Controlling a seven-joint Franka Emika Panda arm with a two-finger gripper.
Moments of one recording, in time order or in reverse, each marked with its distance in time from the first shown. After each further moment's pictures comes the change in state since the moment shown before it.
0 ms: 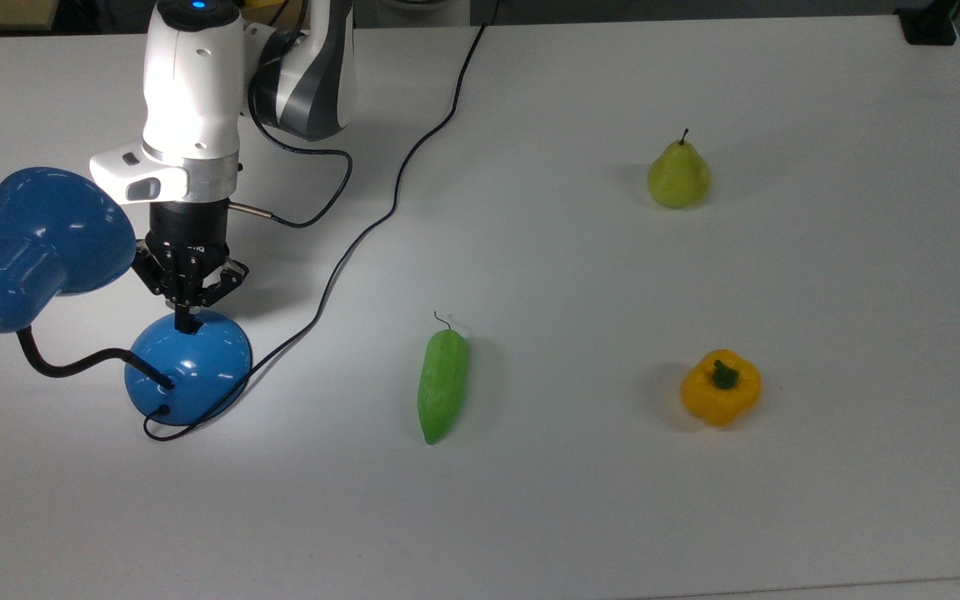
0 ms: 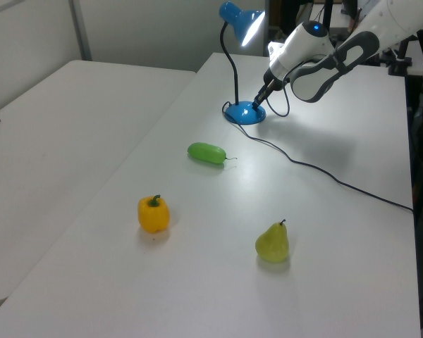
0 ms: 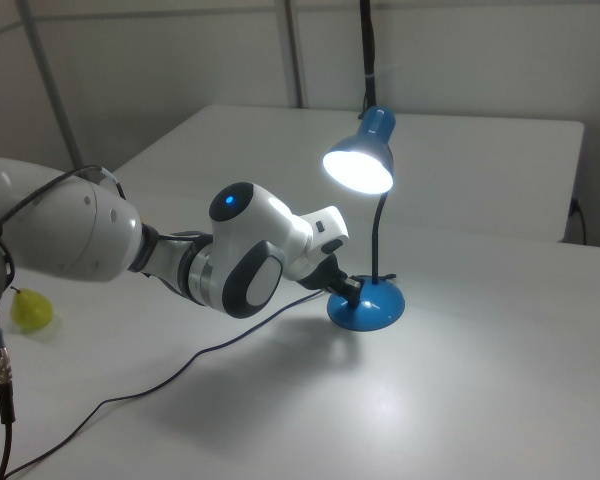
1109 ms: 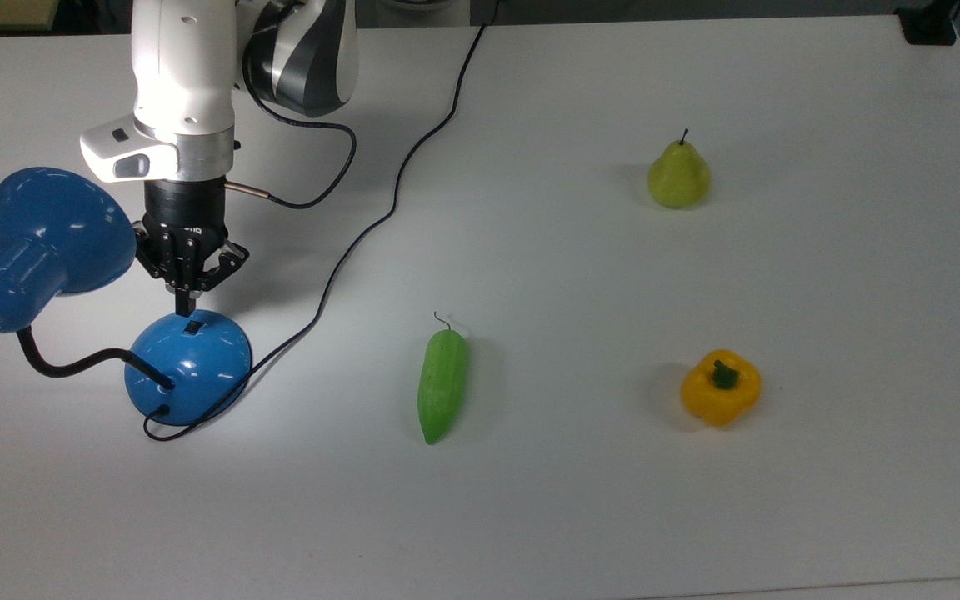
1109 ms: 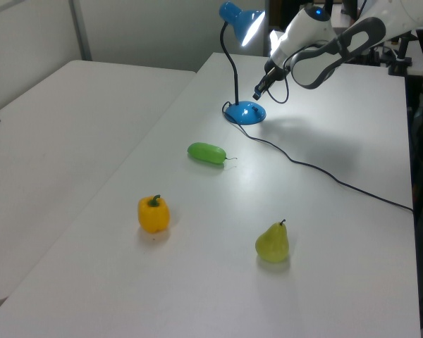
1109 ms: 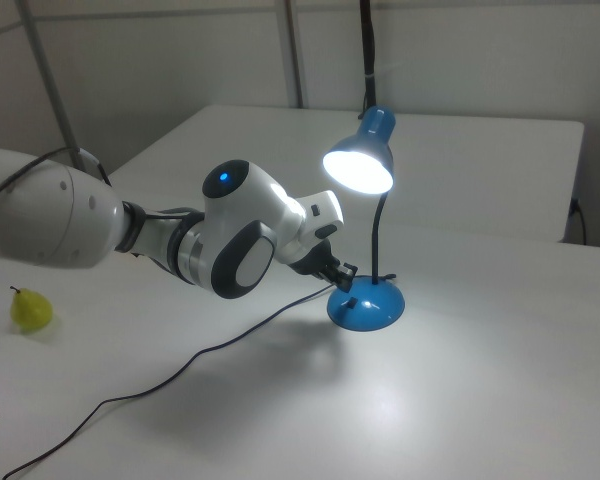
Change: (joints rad) arm 0.014 -0.065 0.000 -0.003 0.049 -0.089 0.008
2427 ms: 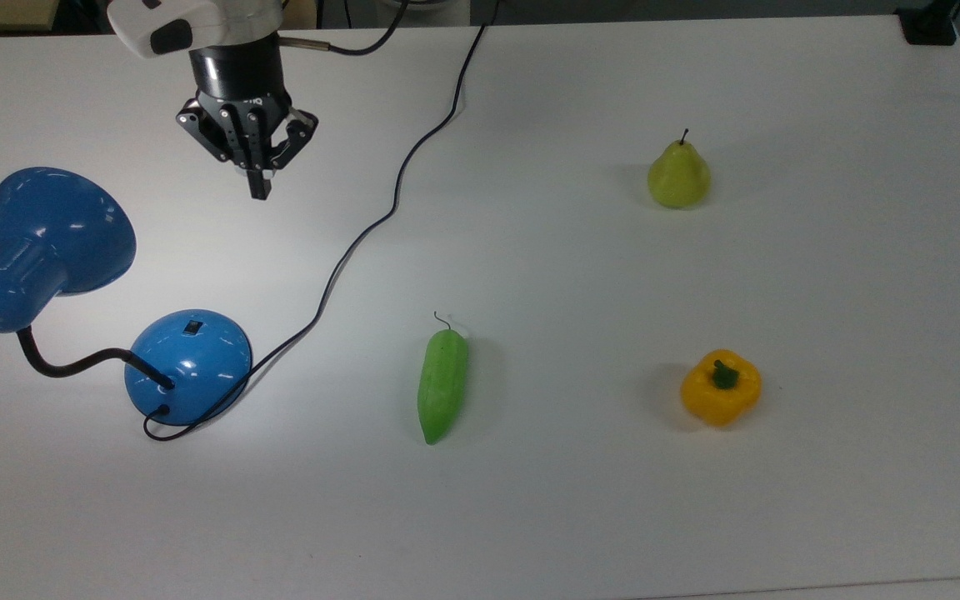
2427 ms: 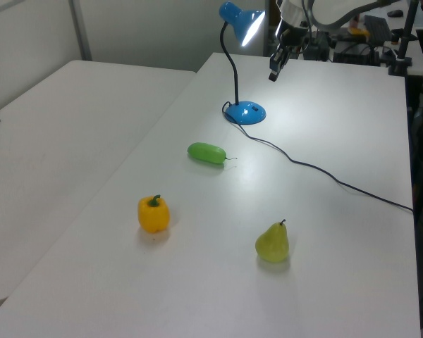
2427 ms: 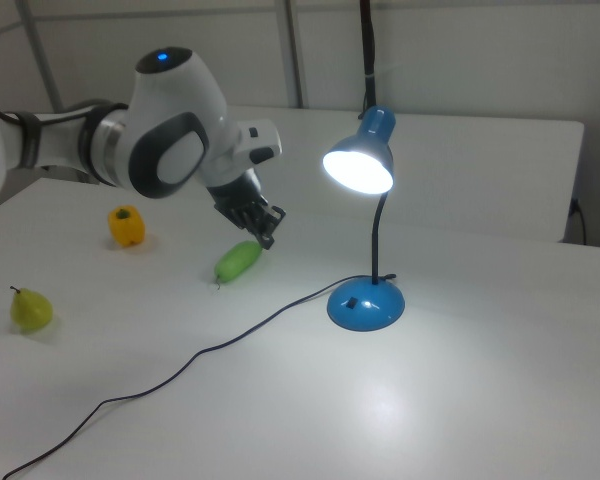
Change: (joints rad) arm 0.091 -0.312 0.010 0.002 0.038 -0.547 0.002
